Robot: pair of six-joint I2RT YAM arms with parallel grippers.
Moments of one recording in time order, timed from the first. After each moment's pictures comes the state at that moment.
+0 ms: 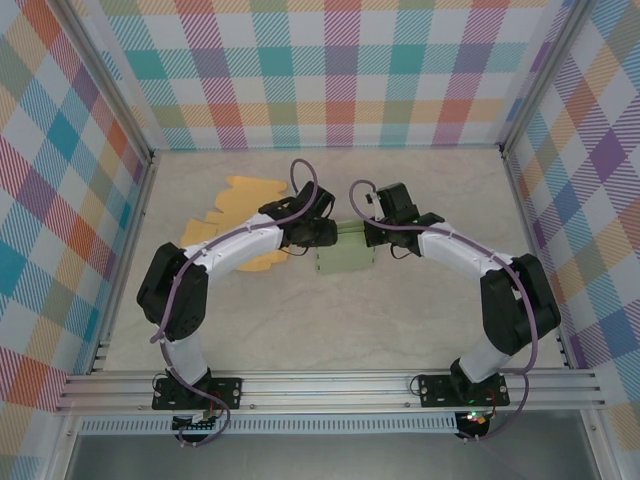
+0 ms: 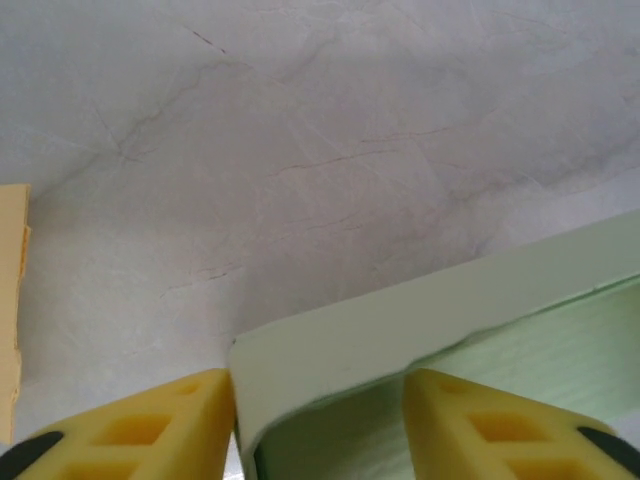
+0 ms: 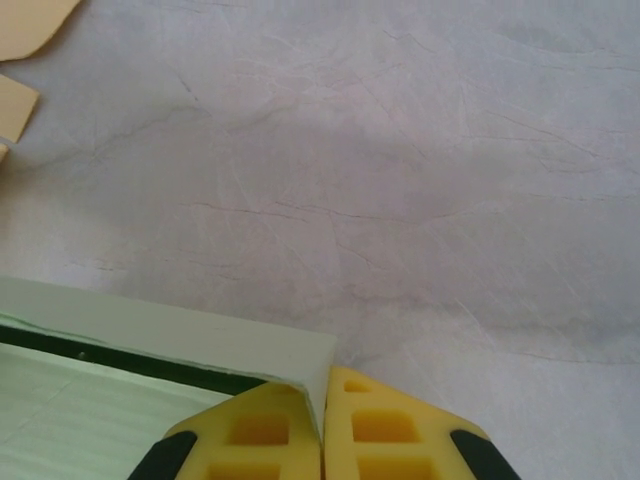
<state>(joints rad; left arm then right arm) -0.70 1.80 1.40 -0.59 -0.08 -0.64 0.49 1.61 1.07 -0.33 -0.01 0.19</state>
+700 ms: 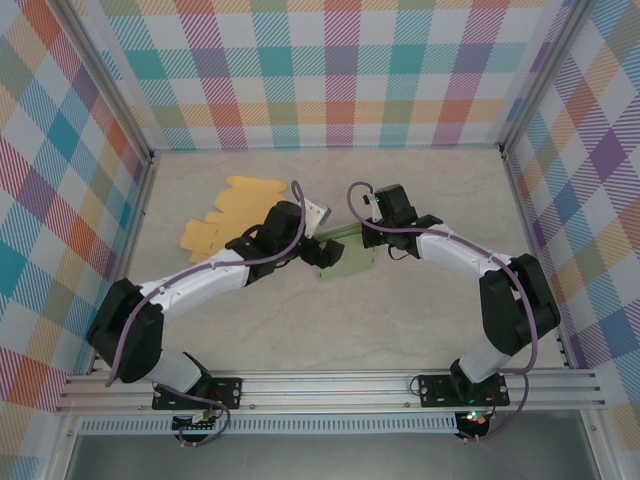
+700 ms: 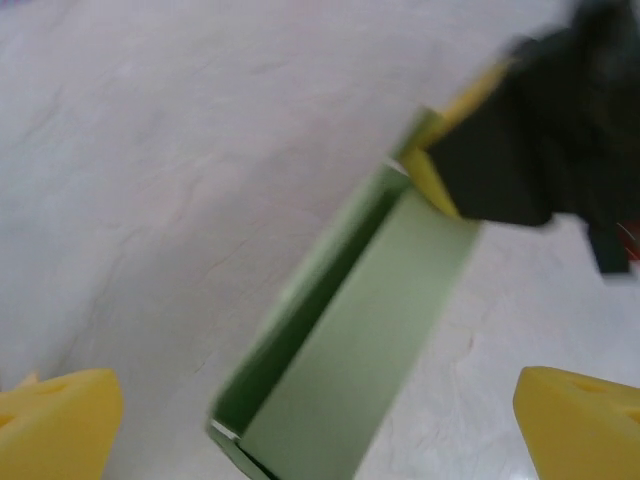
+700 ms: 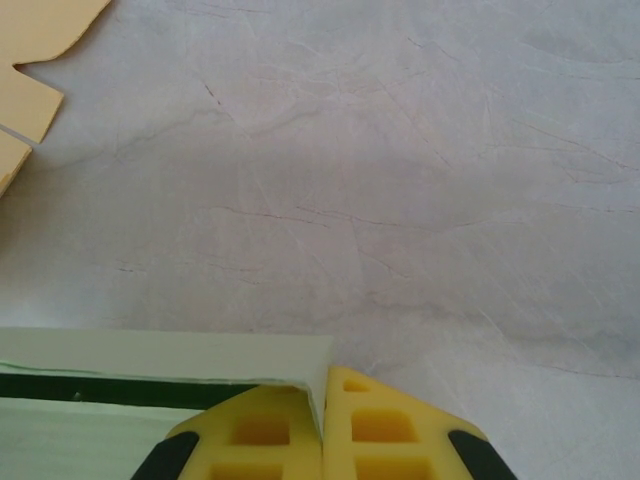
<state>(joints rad) -0.70 1.46 0.97 -0.11 0.07 -0.04 0.51 1.61 1.06 -0.31 -0.02 0.19</state>
